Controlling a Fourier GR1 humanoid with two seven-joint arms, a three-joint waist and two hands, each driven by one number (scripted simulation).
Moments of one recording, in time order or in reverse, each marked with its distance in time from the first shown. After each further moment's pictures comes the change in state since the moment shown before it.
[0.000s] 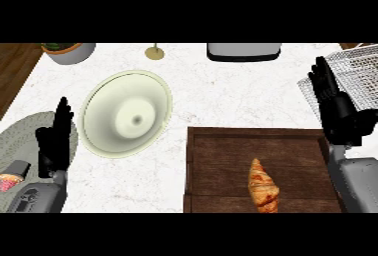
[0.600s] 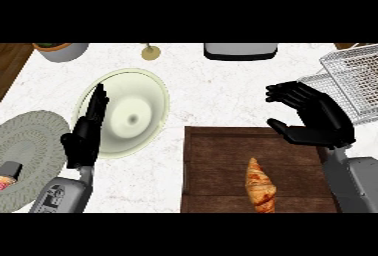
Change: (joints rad) left arm -0.046 -0.079 -0.133 -0.142 -0.023 -0.058 -0.022; right arm -0.005 0.010 0.018 -0.032 -0.339 0.379 0.101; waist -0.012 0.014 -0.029
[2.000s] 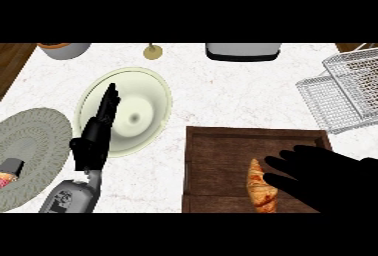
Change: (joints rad) left arm 0.008 -0.035 -0.053 -0.091 -0.045 -0.003 0.073; right arm -0.140 -0.610 0.229 -0.859 0.215 0.566 0.581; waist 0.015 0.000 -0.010
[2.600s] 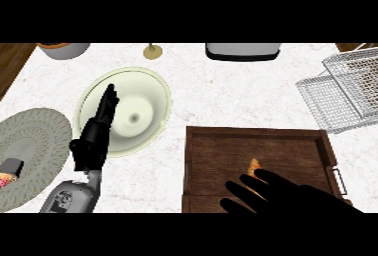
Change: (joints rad) left arm 0.008 -0.014 0.022 0.011 -0.020 -0.015 -0.020; right arm -0.153 0.158 0.350 -0.023 0.050 -0.094 0.293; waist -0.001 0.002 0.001
